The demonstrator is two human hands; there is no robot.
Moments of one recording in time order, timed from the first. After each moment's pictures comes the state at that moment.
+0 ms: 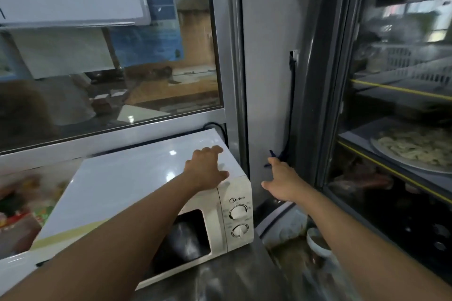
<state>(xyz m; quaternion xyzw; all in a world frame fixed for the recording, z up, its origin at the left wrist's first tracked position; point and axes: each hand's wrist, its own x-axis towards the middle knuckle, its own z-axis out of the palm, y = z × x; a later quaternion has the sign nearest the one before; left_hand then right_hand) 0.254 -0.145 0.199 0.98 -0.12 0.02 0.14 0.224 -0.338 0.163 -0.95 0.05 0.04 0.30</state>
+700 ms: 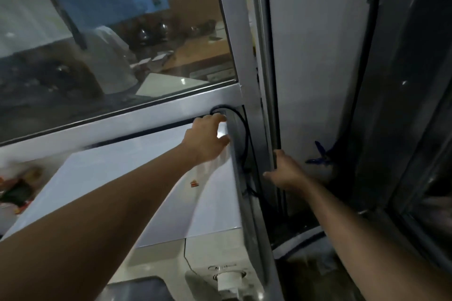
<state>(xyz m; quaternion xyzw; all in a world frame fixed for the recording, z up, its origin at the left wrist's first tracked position) 0.439 -0.178 0.174 0.99 -0.03 0.05 0.11 0.456 -0.360 0.058 -0.91 -0.02 0.14 0.38</state>
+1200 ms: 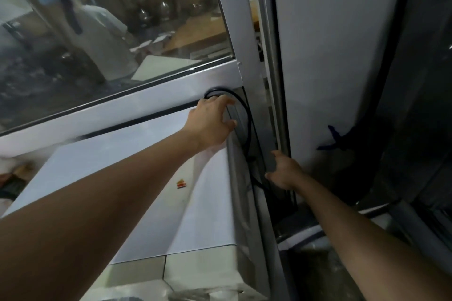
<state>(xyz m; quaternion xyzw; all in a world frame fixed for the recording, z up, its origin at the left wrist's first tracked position) 0.478 -0.192 0.156 1.00 -0.05 0.04 0.05 0.496 -0.345 -0.008 -0.90 -0.04 0.18 0.39</state>
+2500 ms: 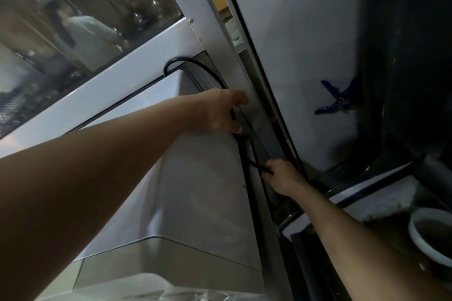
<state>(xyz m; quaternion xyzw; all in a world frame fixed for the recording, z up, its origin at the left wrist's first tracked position) 0.506 -0.253 0.107 0.97 -0.15 -0.17 -0.13 0.487 -0.342 -0.132 -0.85 -0.06 0.17 0.50</state>
